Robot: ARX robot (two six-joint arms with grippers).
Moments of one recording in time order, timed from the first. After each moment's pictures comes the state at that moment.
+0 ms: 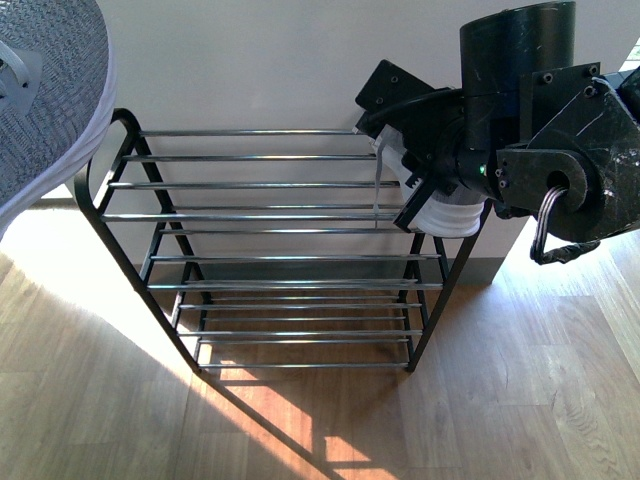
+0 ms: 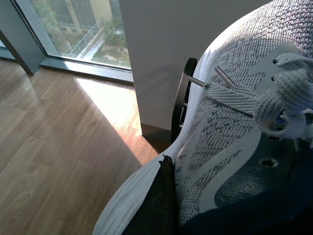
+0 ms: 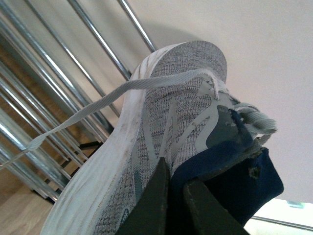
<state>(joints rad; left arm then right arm) -0.33 1.05 0.31 0.35 -0.54 -0.25 0.38 2.28 1.12 0.71 0.24 -0.80</state>
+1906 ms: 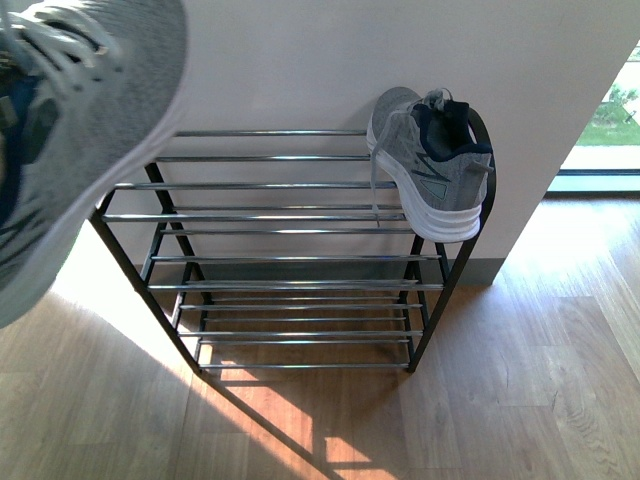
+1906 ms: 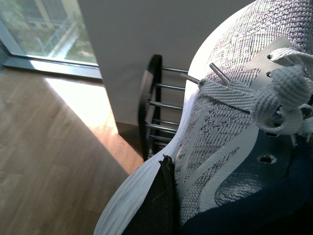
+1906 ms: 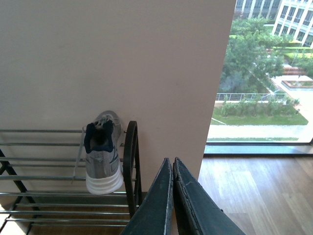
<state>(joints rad) -0.39 1.19 0.40 0.37 -0.46 -0.27 0.00 0.38 0.07 0.31 0.00 -0.01</state>
